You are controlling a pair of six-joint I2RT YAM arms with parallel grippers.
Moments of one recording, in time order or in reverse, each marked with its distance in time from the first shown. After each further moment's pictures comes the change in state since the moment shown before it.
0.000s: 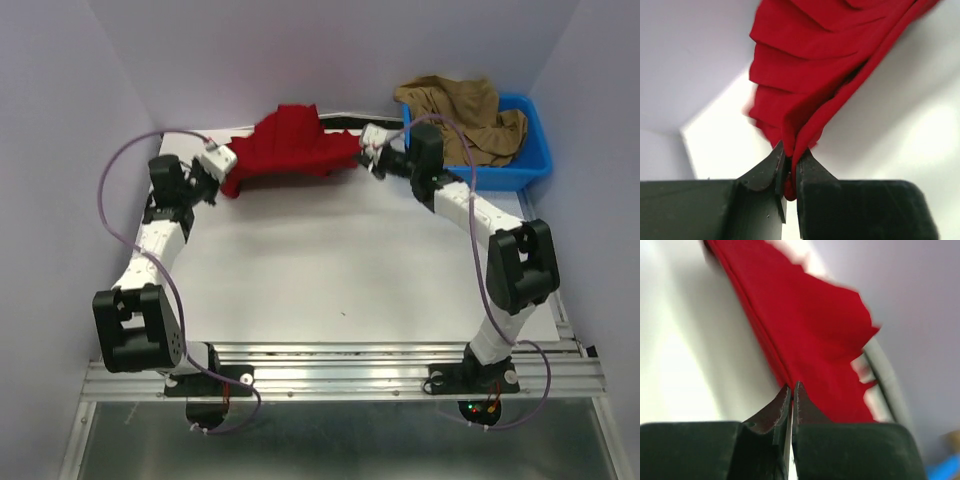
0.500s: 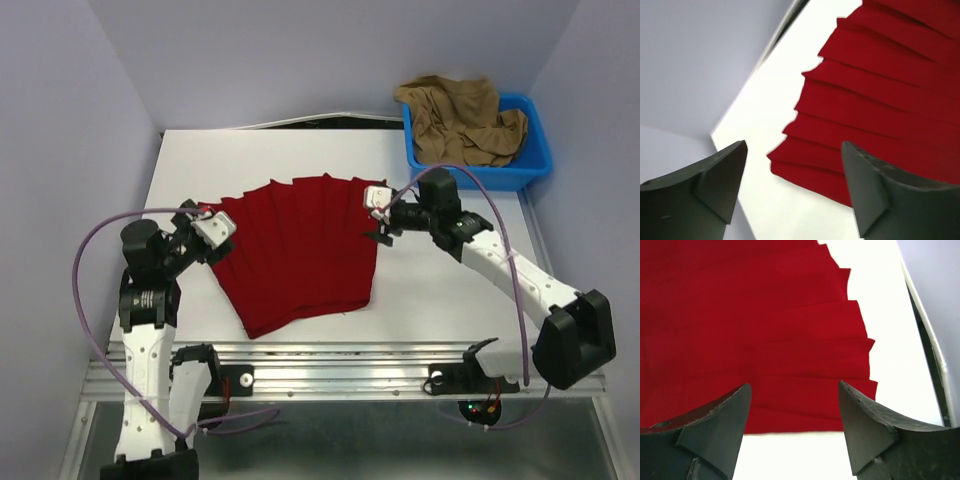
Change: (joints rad) left arm 0.031 -0.763 -0.281 -0.492 0.123 0.234; right arm 0.133 -0.521 -0.472 -0.407 -0.006 -0.226
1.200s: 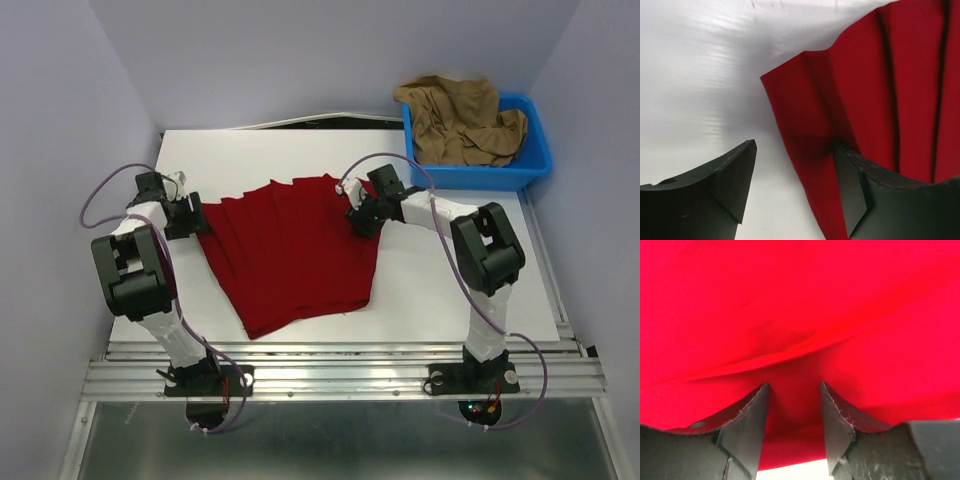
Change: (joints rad) left arm 0.178 1.096 0.354 0.037 -0.375 -0.787; right arm 0.001 0.718 0.393 -0.159 0.387 0.304
